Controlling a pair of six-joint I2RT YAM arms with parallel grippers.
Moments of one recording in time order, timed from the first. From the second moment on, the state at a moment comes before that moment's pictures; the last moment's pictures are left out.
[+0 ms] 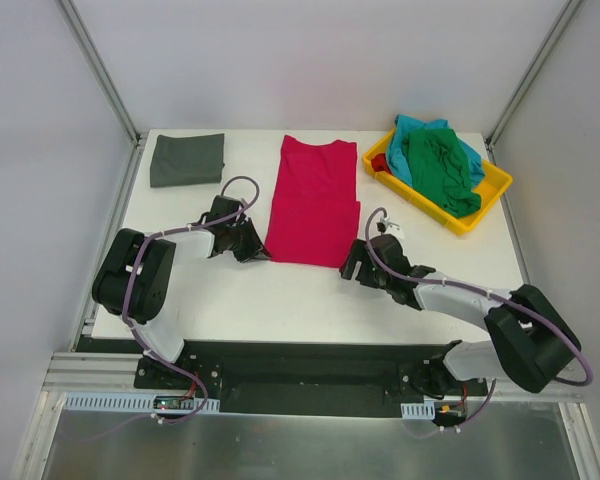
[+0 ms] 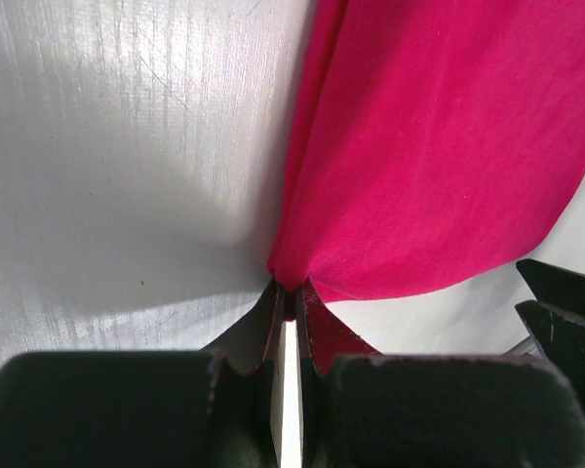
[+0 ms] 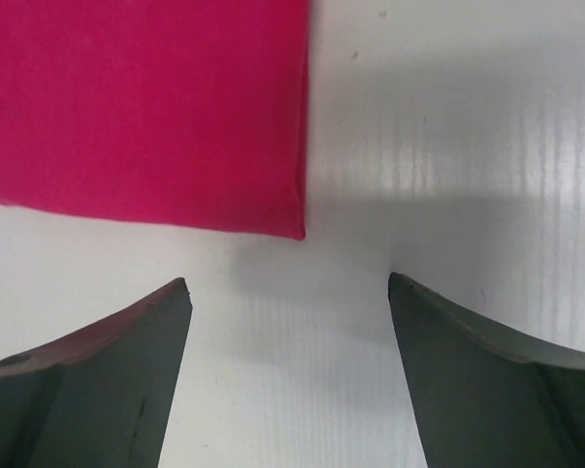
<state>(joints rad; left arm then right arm) -0.32 1.69 0.80 -0.08 0.38 -0.75 0.68 1.31 0.51 0.00 0.17 0.76</state>
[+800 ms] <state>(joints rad) -0.32 1.64 0.75 -0.06 0.37 -0.76 0.67 1.50 0.61 0.03 0.17 0.86</state>
